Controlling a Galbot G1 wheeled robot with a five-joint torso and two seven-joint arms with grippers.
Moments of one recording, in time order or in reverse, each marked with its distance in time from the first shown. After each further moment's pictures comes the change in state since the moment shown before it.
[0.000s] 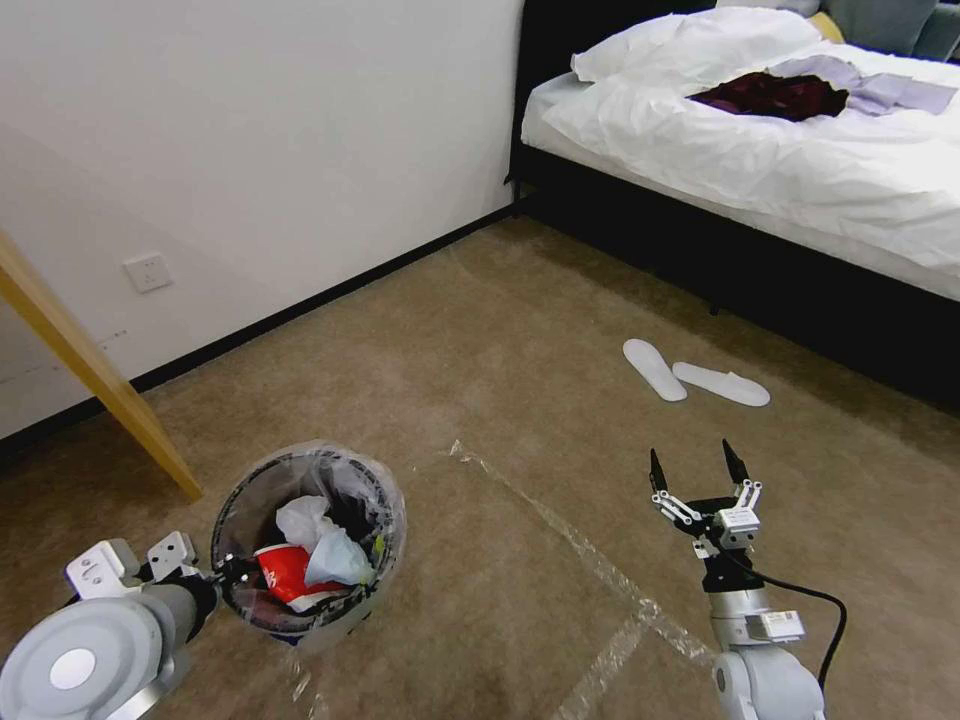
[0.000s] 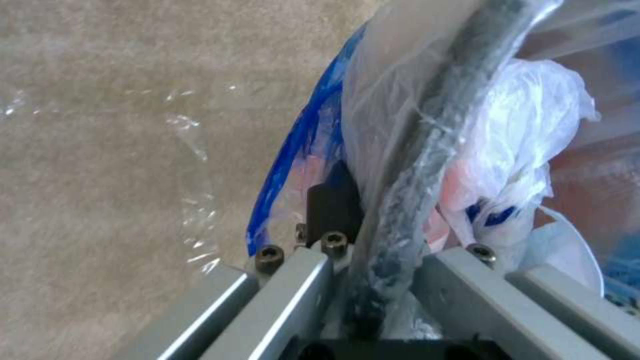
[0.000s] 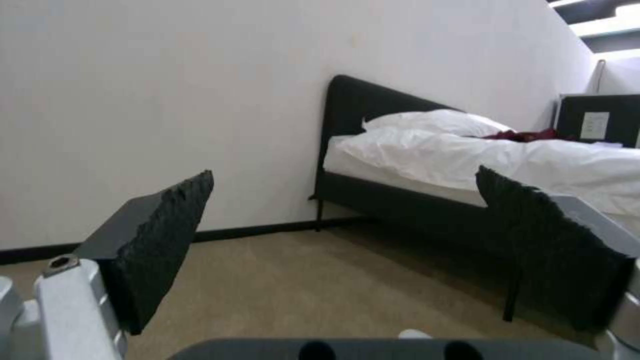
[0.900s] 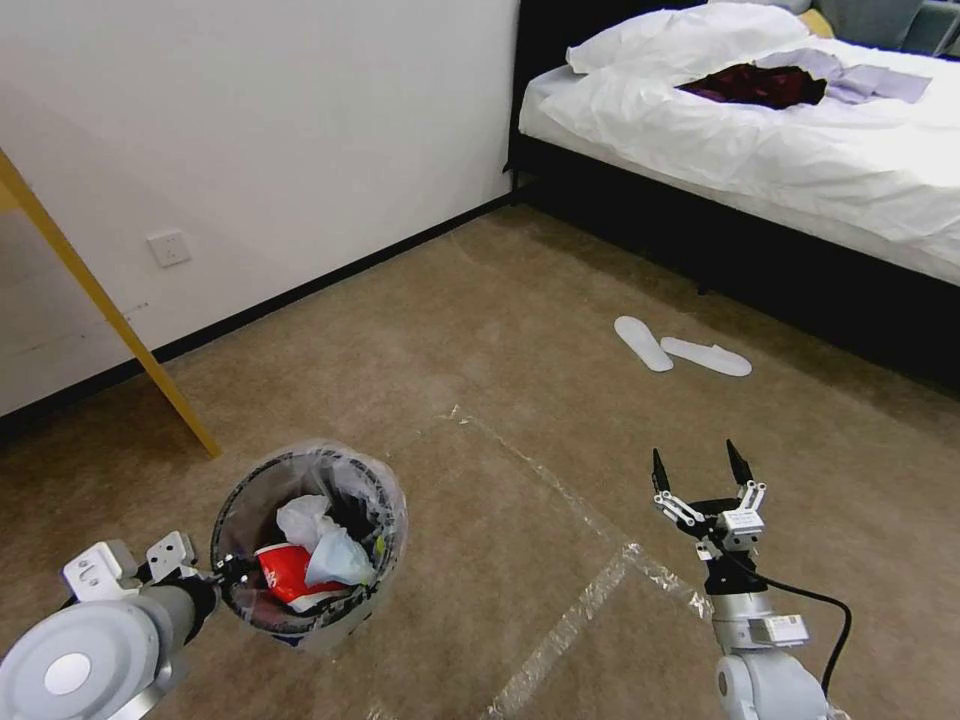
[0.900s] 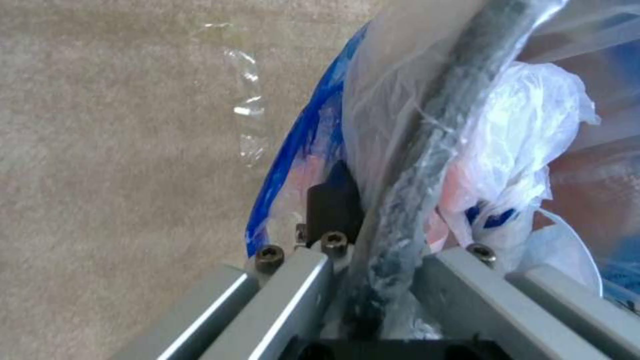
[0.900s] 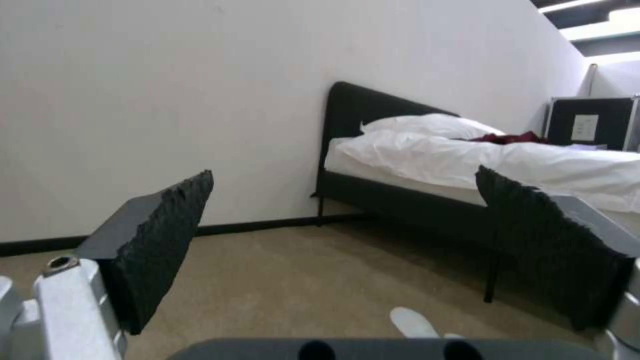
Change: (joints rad) left arm 0.016 0.002 -0.009 -0.016 0.001 0.002 0.013; right arm -0.021 0.007 0.007 0.026 -0.002 -0.001 0.001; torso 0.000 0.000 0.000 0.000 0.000
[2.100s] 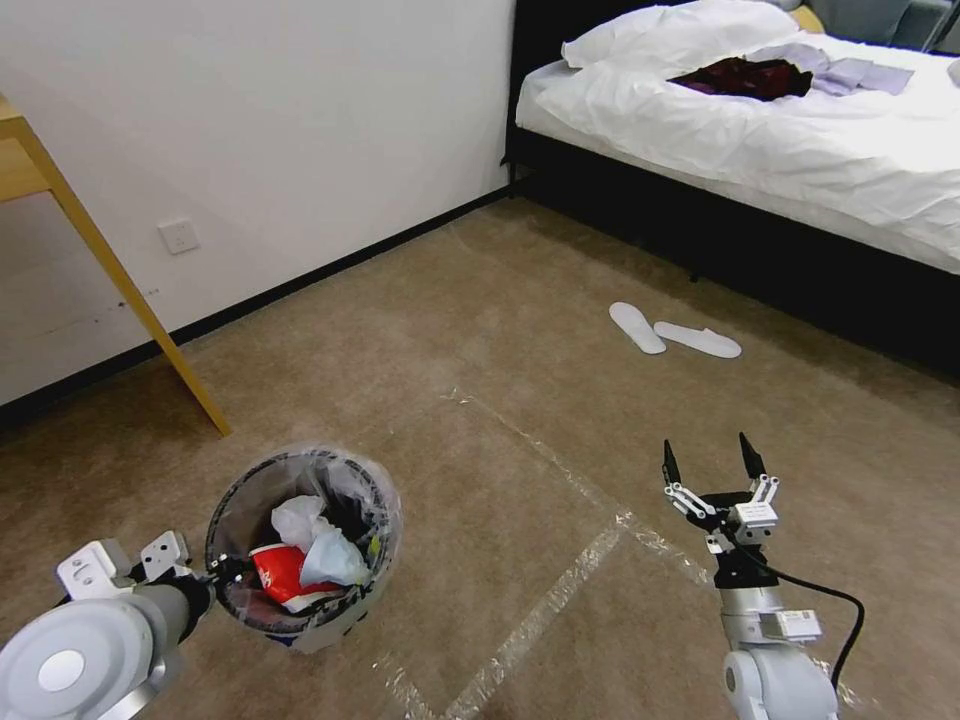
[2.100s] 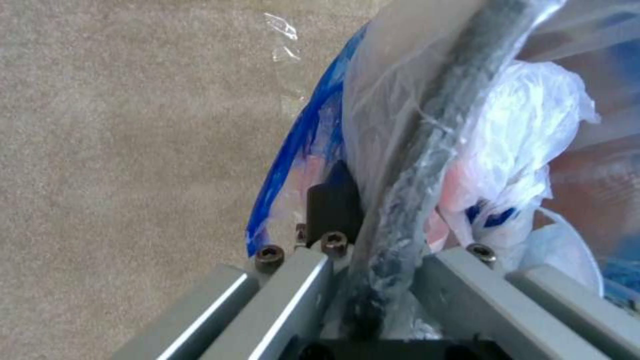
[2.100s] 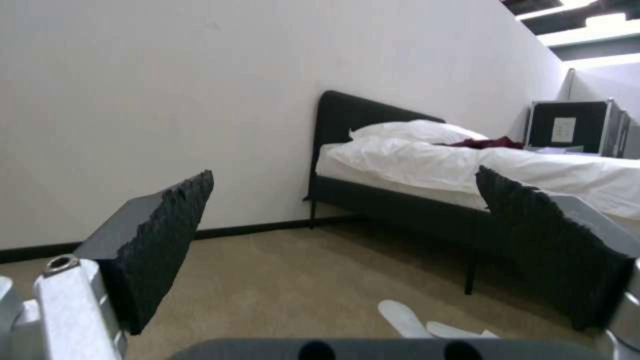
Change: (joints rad) left arm 0.000 0.008 -0.014 0.005 -0.010 0.003 0.001; right arm -0.007 -0.011 0.004 0.038 0.018 -0.024 0.024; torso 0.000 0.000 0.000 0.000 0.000
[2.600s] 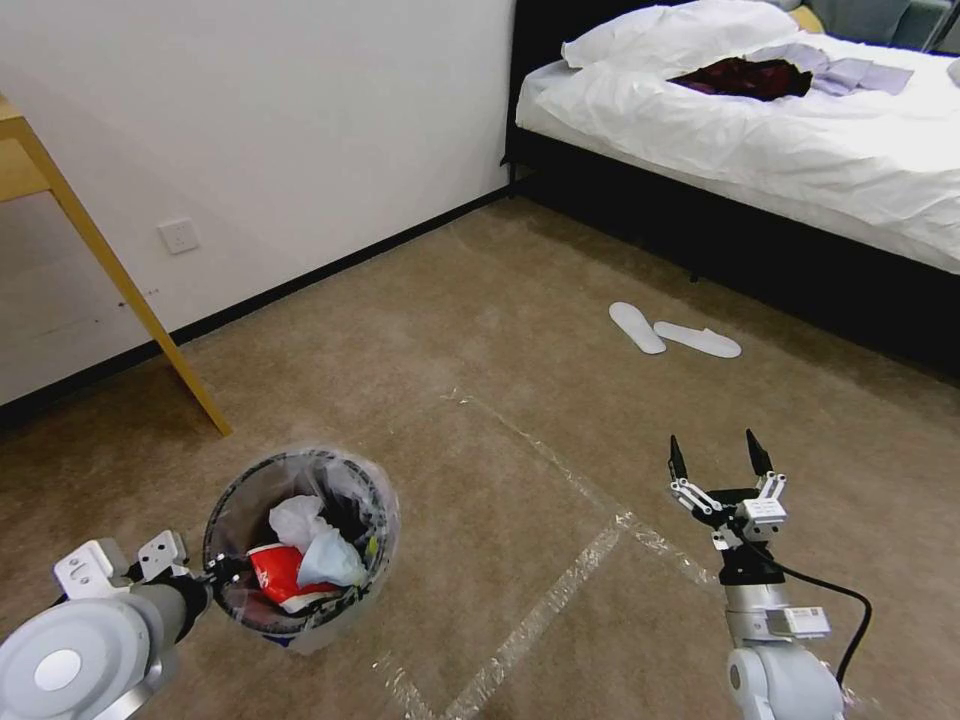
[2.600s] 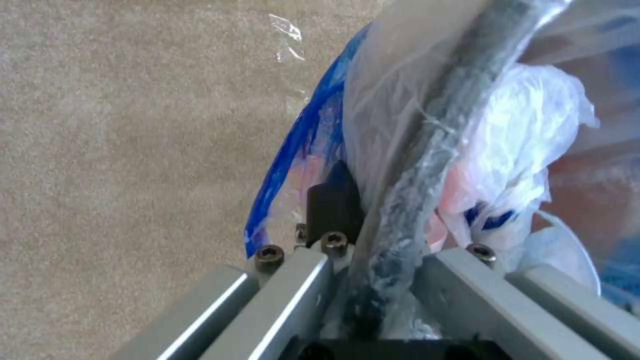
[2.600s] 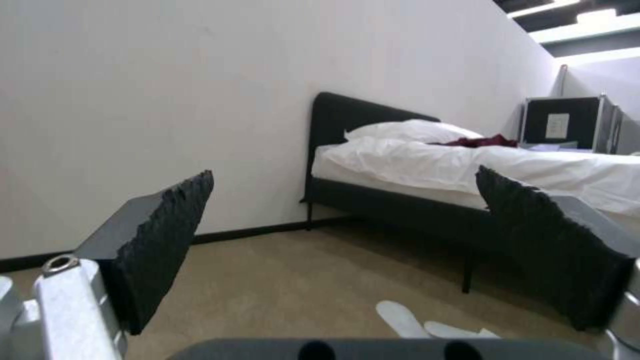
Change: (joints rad) left arm 0.002 0.006 -0.007 0.005 -0.003 0.004 0.002; right arm 0.002 -0.008 0.002 0.011 0.026 -0.015 0.008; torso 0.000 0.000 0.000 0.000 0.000
